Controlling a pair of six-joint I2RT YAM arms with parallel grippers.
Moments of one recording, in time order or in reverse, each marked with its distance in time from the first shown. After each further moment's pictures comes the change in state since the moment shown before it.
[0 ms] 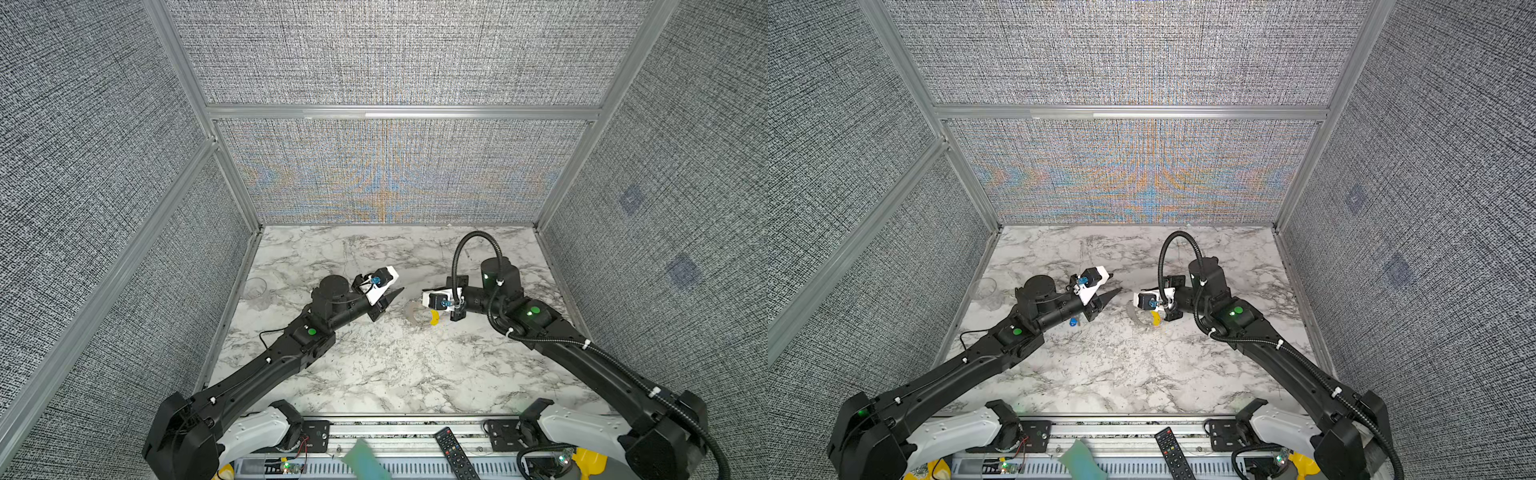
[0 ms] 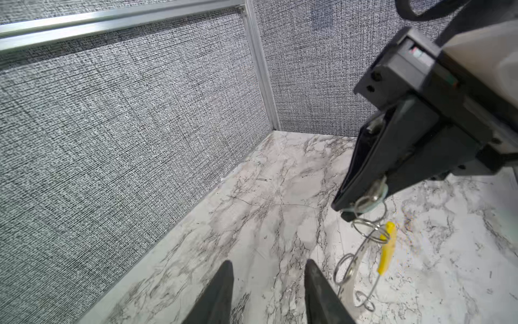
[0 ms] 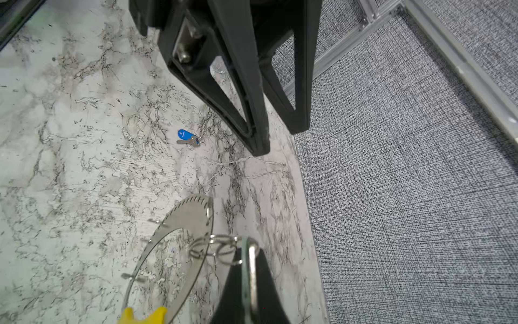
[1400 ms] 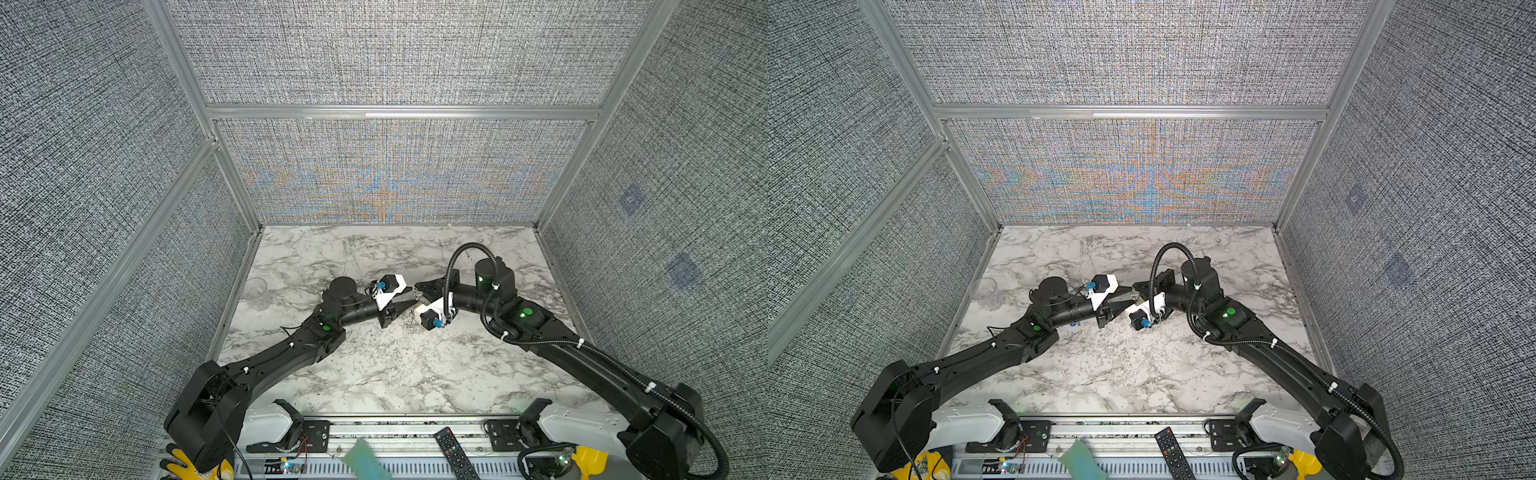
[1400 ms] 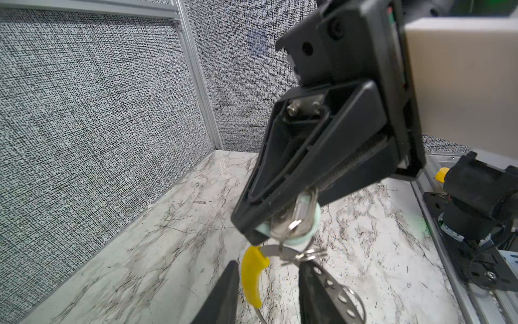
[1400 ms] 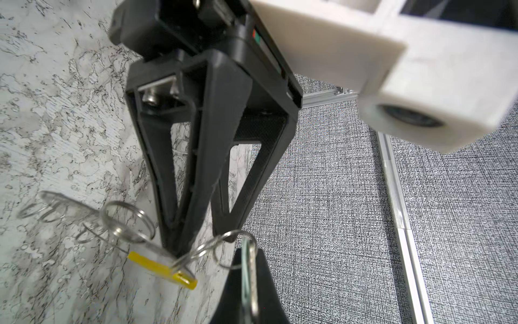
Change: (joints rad) left arm 0.012 0.154 -0.079 0.293 0.280 -0.130; right arm 0.074 0.019 -0.002 0.119 0.091 -0.397
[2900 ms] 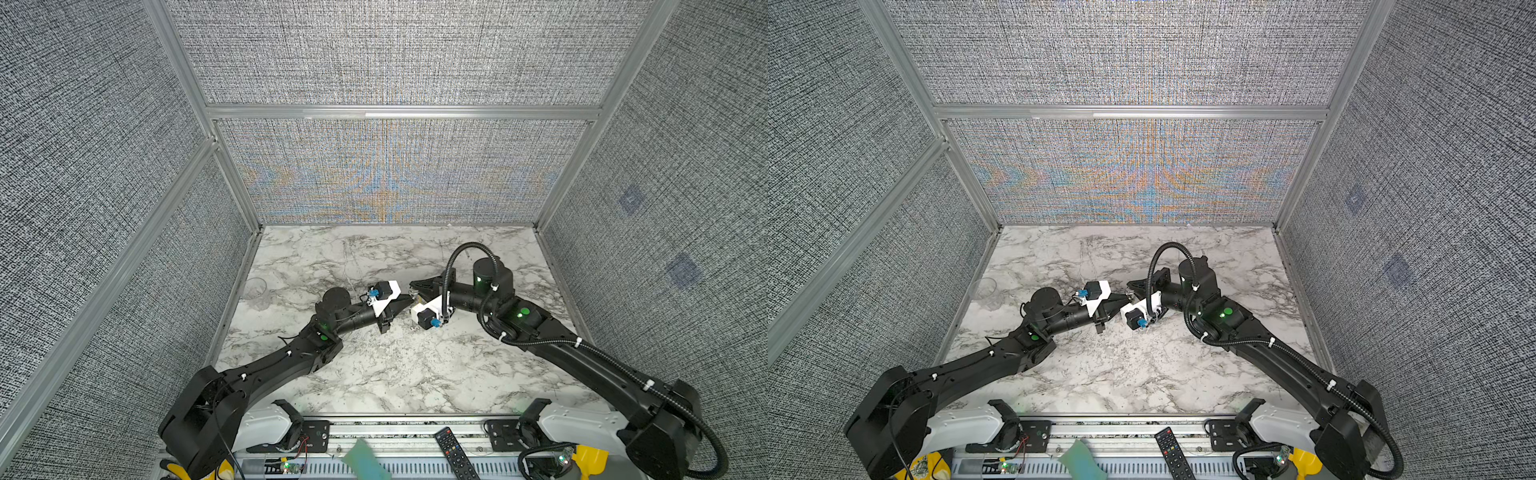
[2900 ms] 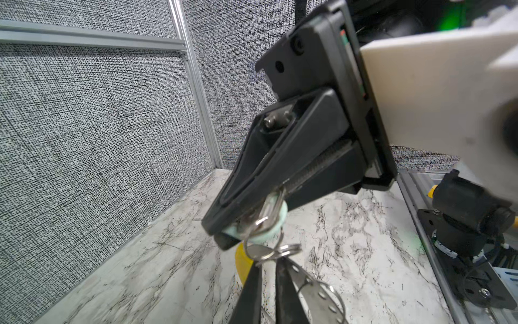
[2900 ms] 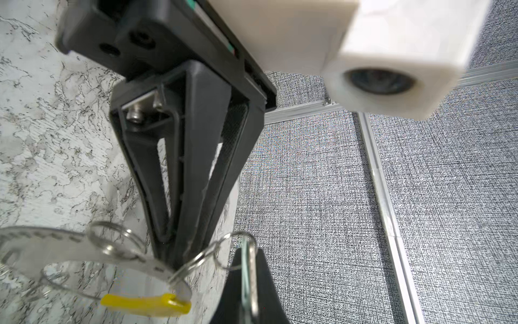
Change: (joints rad) left arm -0.019 -0.039 -0.091 0.168 -0.009 -0.058; right arm 0.026 0.008 0.012 0.051 -0.013 0.038
